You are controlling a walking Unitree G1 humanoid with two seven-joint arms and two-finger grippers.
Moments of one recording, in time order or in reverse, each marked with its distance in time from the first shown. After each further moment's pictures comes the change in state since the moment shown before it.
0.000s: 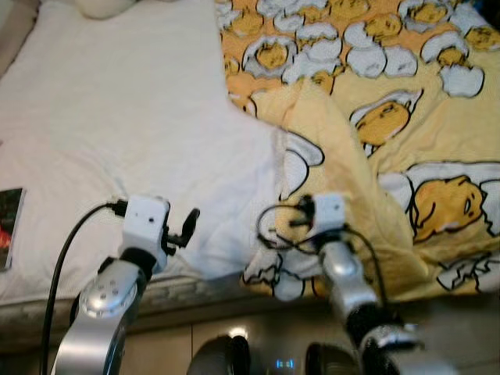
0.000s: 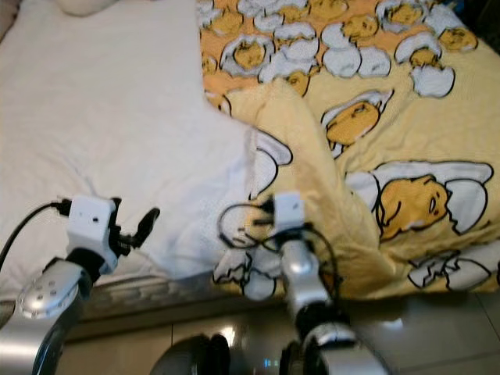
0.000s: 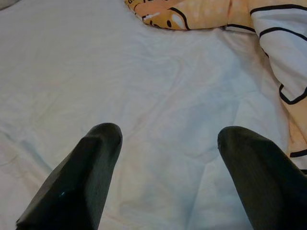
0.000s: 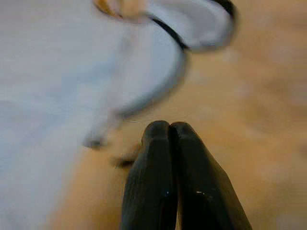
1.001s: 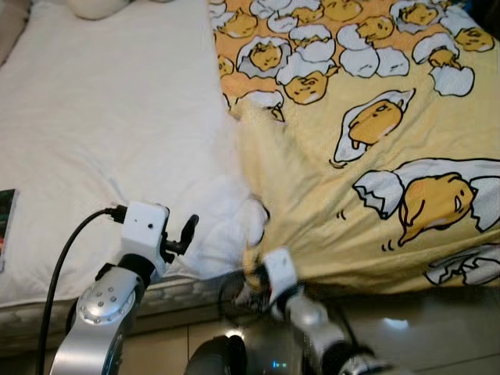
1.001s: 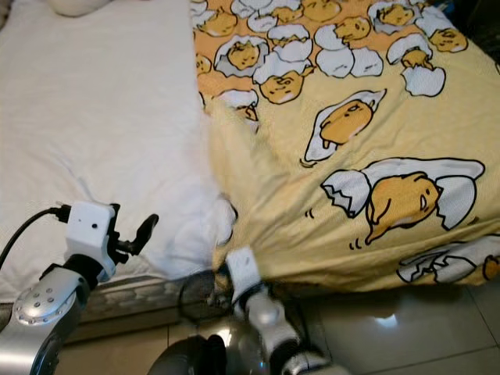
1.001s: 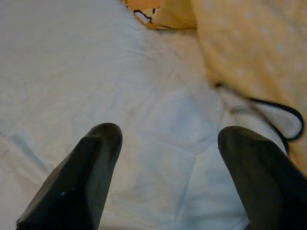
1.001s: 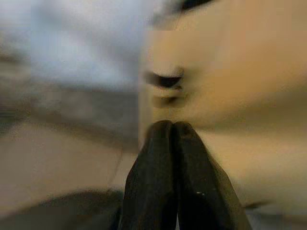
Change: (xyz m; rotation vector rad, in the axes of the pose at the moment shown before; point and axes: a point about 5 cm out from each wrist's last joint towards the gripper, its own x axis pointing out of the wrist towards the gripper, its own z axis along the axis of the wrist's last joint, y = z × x) left arm -0.006 -0.002 -0.004 0.003 0.028 -0.007; right arm -0.067 0.090 -0.086 -0.006 0.440 0.478
